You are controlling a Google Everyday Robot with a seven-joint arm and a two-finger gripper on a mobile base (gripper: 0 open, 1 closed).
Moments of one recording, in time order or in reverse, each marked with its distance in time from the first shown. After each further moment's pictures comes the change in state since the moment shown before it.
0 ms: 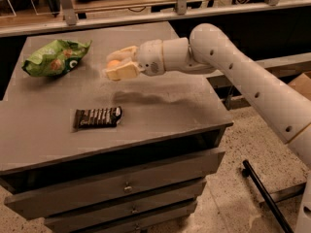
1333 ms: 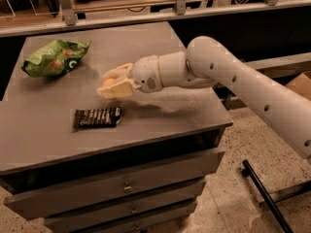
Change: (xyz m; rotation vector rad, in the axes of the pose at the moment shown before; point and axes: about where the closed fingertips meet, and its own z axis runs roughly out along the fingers) arm 0.016 0.058 0.009 -0.037 0.050 0.104
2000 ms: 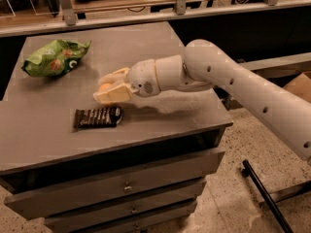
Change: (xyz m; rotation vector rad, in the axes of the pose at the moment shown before) arm 0.004 0.015 0.007 -0.031 0.004 0.018
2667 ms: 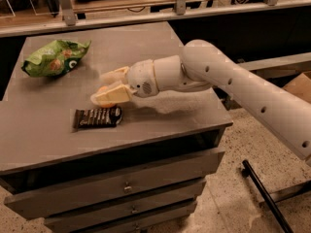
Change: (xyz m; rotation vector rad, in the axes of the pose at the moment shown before) arm -0.001 0.002 0.004 -0.009 0.001 -0.002
